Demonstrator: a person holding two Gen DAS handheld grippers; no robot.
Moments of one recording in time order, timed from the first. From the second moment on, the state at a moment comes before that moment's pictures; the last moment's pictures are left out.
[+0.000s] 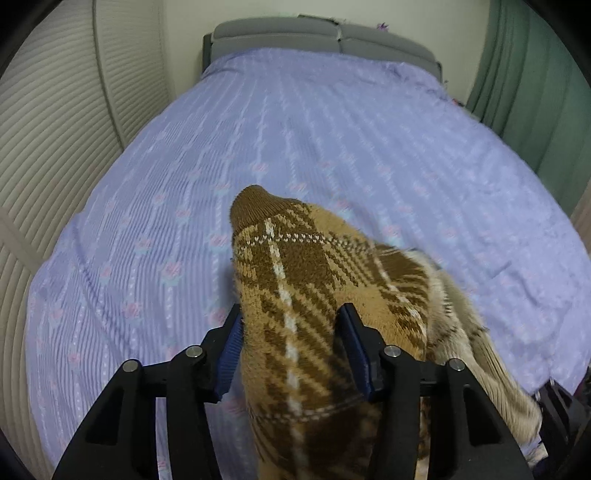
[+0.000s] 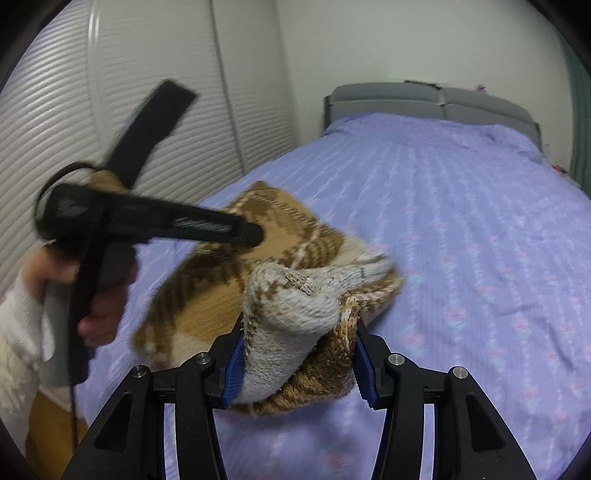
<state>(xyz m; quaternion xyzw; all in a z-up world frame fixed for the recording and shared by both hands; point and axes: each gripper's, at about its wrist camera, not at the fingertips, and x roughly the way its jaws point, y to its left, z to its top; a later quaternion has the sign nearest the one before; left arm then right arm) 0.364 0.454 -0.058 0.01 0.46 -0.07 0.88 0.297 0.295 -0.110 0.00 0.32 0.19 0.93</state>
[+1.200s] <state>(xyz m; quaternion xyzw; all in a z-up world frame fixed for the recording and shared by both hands) 0.194 0.379 -0.031 -0.06 0.37 0.02 0.93 0.222 0.133 -0.113 0.02 0.37 0.20 0.91</state>
